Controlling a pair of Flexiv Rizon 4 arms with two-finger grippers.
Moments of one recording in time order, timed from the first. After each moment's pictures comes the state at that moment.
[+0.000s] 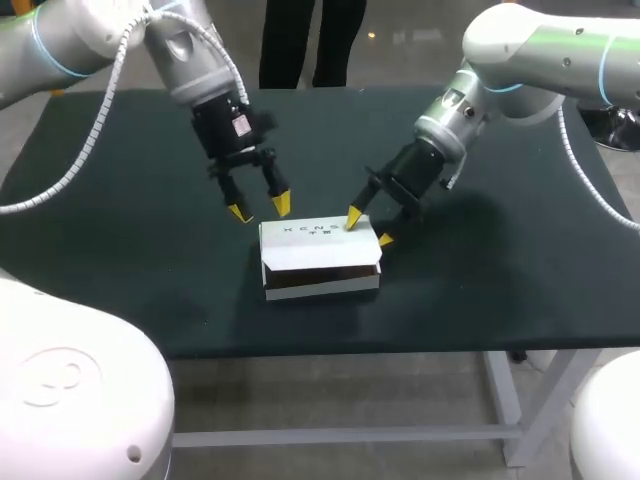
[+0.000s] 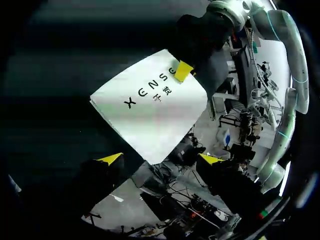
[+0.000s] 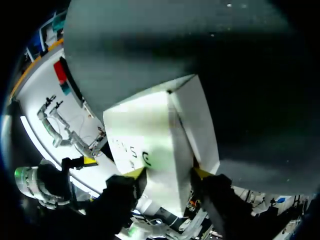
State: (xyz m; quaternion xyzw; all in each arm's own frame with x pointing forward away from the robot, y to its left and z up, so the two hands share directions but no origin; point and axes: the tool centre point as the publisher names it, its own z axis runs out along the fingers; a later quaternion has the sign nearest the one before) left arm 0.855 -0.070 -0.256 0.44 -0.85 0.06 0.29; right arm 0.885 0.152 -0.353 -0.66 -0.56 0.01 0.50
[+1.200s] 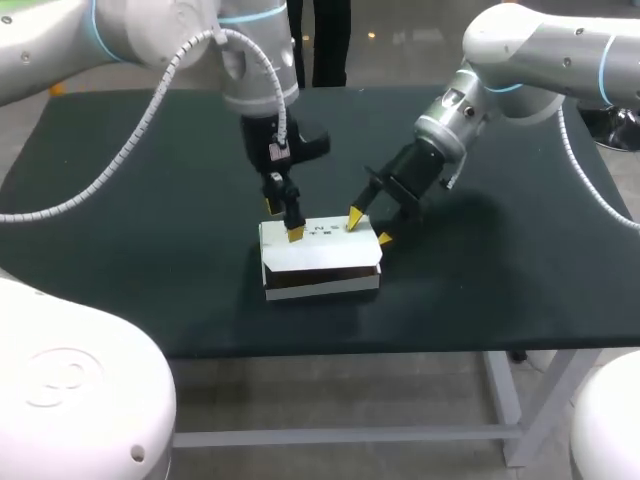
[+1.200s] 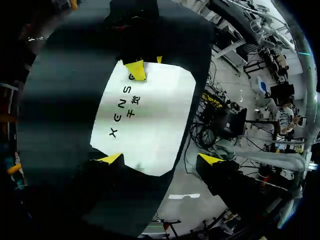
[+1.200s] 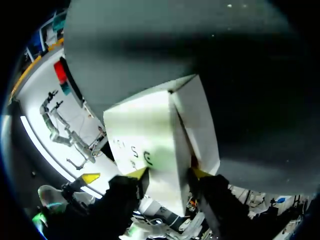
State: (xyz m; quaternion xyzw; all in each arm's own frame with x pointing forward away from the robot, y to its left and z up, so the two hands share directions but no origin) left arm 0.842 -0.099 -0.264 0.18 -0.98 0.03 0.11; right arm 0.885 0.152 -0.353 -0.66 -0.56 0.01 0.50
